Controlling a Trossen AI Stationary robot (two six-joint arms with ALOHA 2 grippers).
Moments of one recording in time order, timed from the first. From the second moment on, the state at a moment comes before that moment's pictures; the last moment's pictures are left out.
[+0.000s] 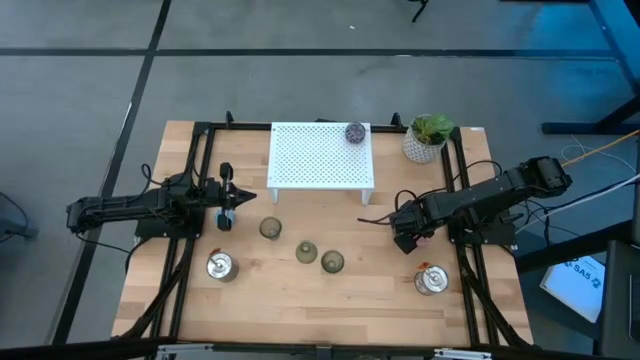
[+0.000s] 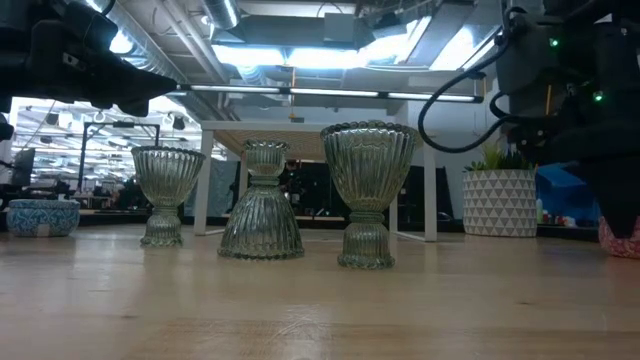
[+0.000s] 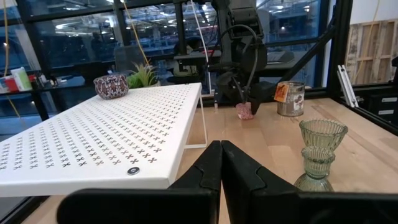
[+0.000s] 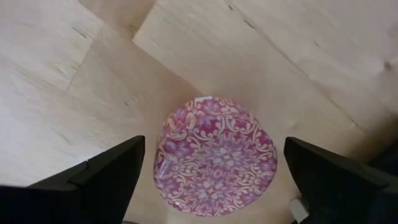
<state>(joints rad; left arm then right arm) 0.19 0.12 0.02 0.12 0.08 0.09 0.23 1.36 0.67 -0.98 -0.04 1.13</state>
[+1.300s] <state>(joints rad) 0.19 0.12 0.02 0.12 0.08 0.09 0.23 1.36 0.76 -0.88 -0.08 1.08</state>
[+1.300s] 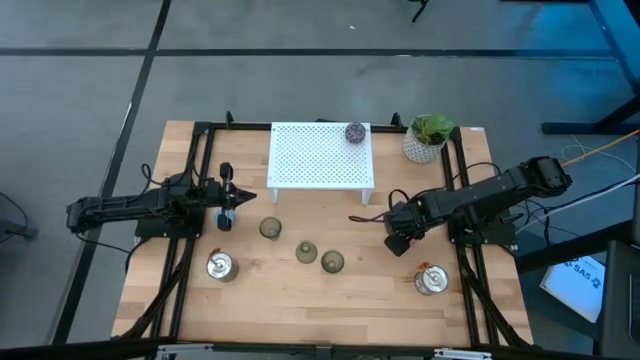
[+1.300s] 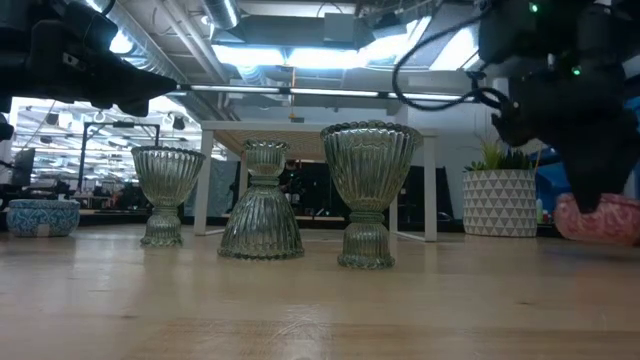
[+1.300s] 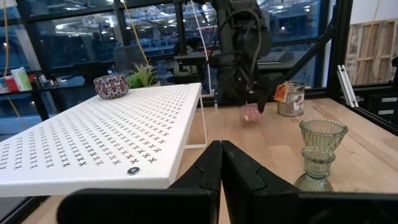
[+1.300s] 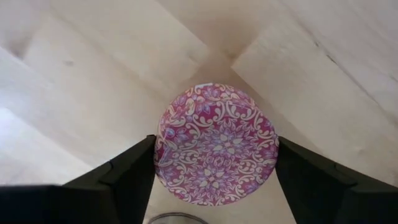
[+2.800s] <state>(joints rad) 0.19 0.12 0.02 0.12 0.08 0.09 -0.12 1.44 1.56 -1.07 0.04 0.45</state>
